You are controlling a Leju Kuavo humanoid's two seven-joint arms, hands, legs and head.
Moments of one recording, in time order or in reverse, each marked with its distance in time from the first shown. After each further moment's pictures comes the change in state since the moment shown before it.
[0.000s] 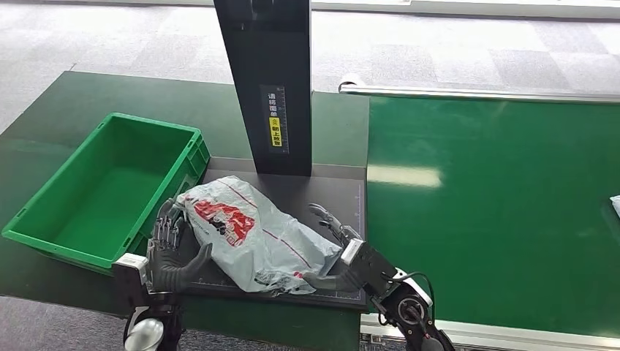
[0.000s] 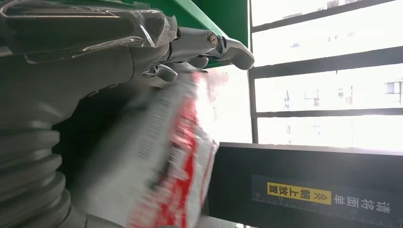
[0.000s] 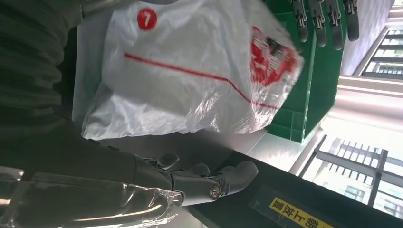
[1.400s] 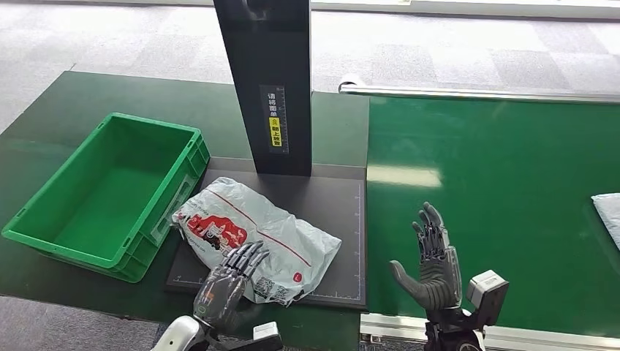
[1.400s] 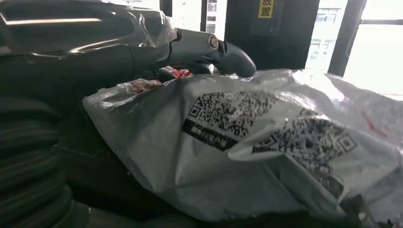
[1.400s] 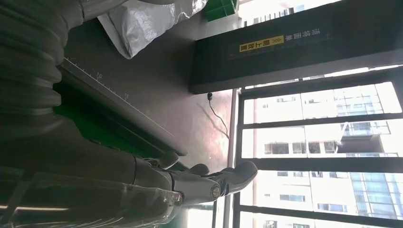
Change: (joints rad) left arm 0.065 0.183 -0.424 -0.015 -1.205 0.315 0.400; right arm 0.281 0.113 -0.441 -0.223 -0.236 -0.034 -0.160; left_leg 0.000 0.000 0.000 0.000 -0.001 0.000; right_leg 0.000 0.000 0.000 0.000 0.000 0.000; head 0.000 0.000
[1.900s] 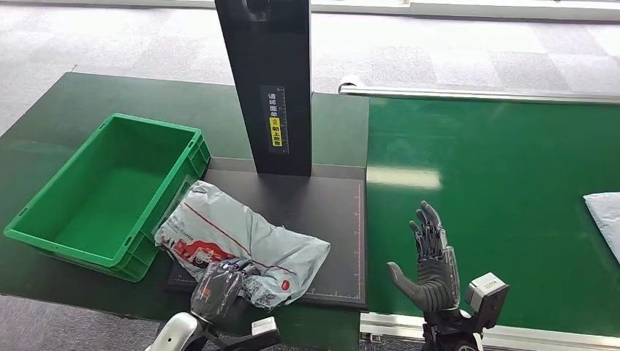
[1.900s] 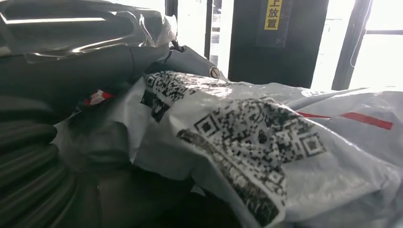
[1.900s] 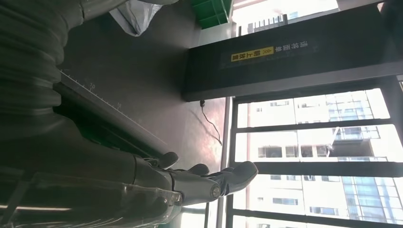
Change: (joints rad) left arm -0.019 0.008 0.004 0.008 0.005 0.015 0.007; right arm 0.015 0.016 0.010 -0.035 0.006 0.010 0.001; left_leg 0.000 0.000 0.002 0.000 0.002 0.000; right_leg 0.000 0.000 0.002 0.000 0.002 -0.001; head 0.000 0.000
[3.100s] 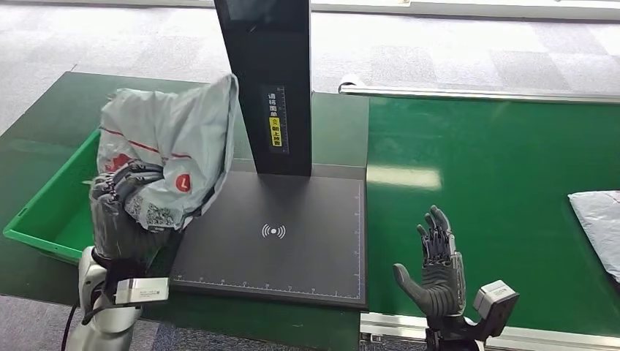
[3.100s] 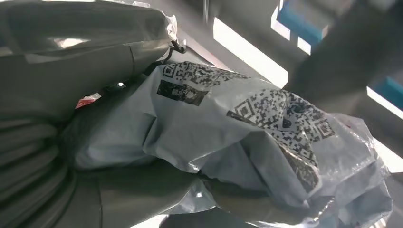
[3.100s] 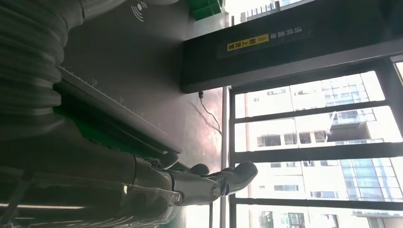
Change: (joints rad) left arm -0.210 0.024 0.198 -0.472 0.573 0.080 -0.383; right arm 0.032 -0.001 0.007 -0.022 -0.049 -0.053 -0.003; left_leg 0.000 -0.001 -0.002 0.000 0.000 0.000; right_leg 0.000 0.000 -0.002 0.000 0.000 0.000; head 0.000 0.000
